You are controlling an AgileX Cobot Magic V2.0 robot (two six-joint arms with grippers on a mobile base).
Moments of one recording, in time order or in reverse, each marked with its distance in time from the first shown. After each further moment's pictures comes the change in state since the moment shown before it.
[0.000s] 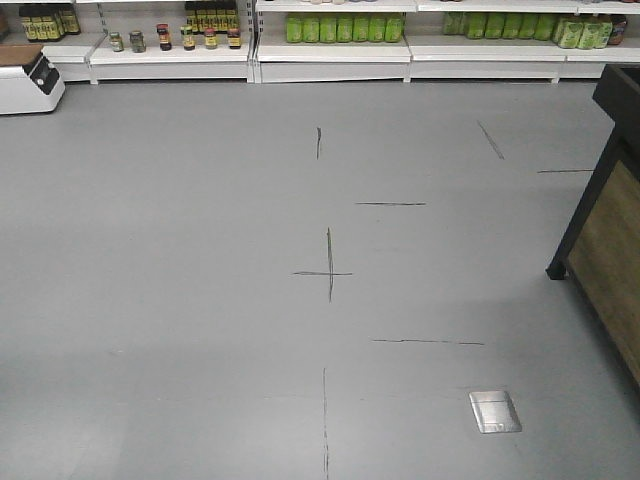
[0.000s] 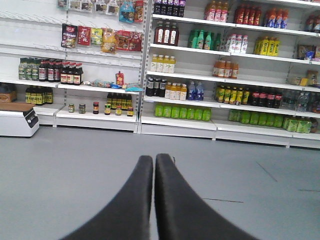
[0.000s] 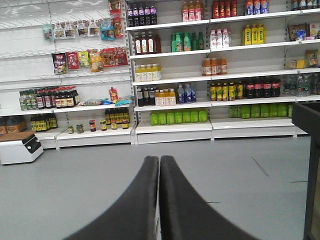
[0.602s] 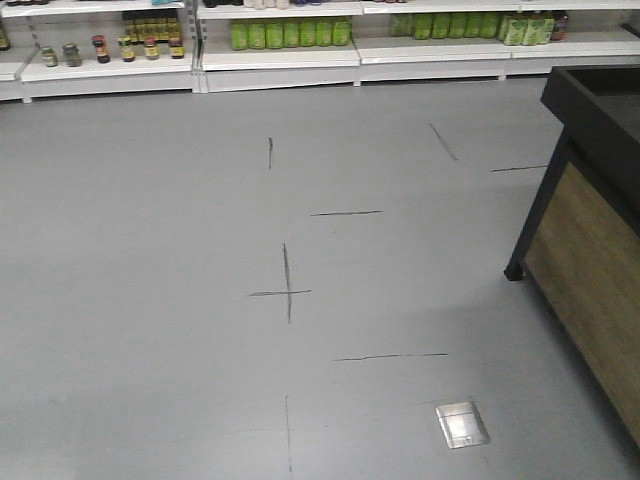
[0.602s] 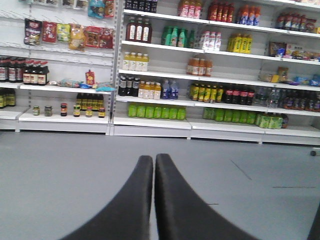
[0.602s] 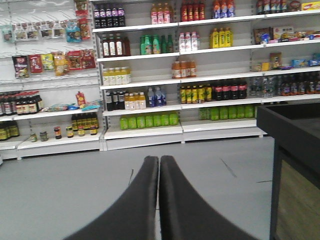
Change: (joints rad) left arm 0.000 0.000 0.000 0.000 0.000 0.000; right arm 0.000 0.000 0.000 0.000 0.000 0.000
